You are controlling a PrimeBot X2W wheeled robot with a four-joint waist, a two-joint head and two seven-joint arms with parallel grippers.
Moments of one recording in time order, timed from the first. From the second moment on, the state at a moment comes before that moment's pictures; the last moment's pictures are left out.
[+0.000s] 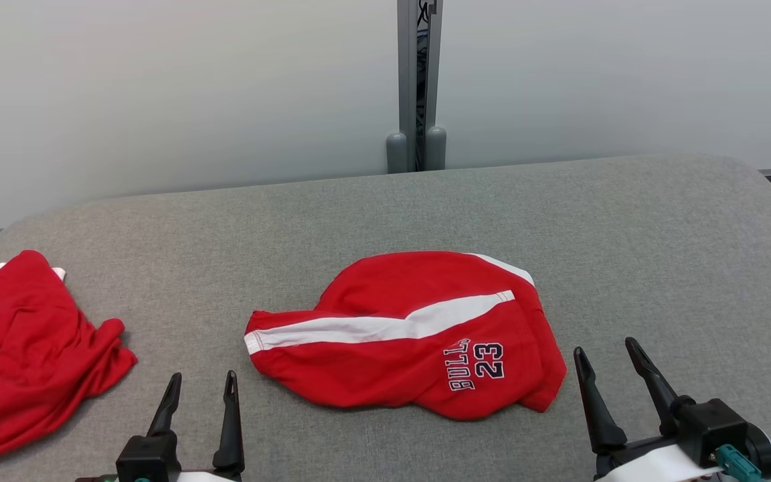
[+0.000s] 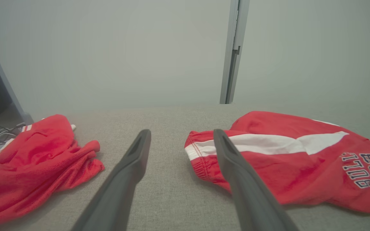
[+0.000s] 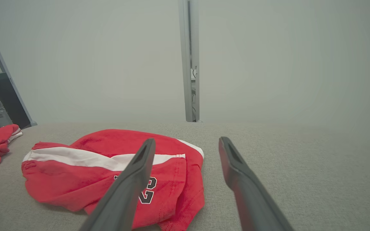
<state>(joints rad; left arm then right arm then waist) 0.07 0.05 -0.11 0.21 -0.16 0.09 -0.26 0.01 -0.07 0.17 0.18 0.17 0.13 -0.26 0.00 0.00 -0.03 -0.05</state>
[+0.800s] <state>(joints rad) 0.05 0.05 -0.13 0.24 -0.17 0.11 -0.26 0.01 -0.06 0.18 0.19 0.16 0.13 -0.26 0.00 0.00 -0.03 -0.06</state>
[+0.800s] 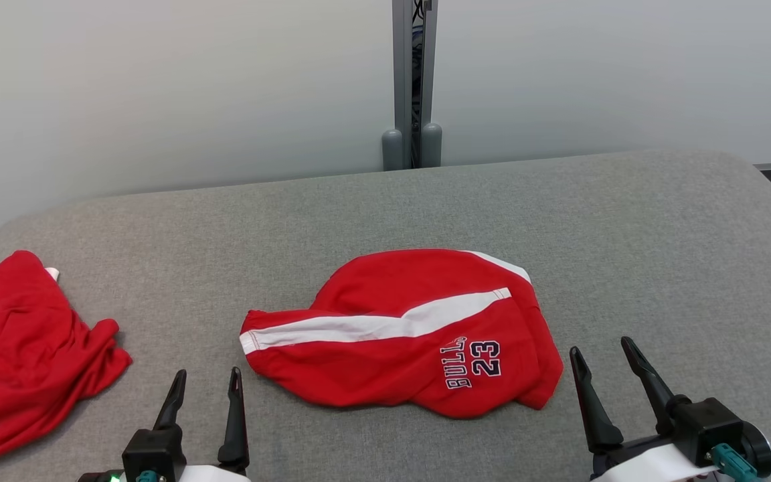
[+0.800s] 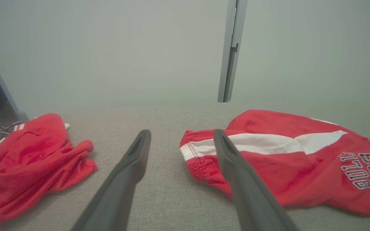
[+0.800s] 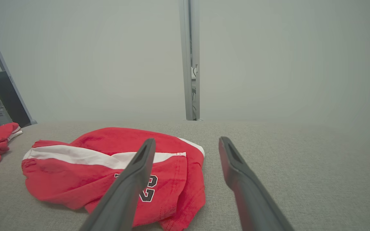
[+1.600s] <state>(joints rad) -0.36 0.05 -0.18 0.80 -0.33 0.01 -0.24 -0.06 -0.07 0.20 0.18 0.16 0.13 -0.26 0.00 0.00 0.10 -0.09</state>
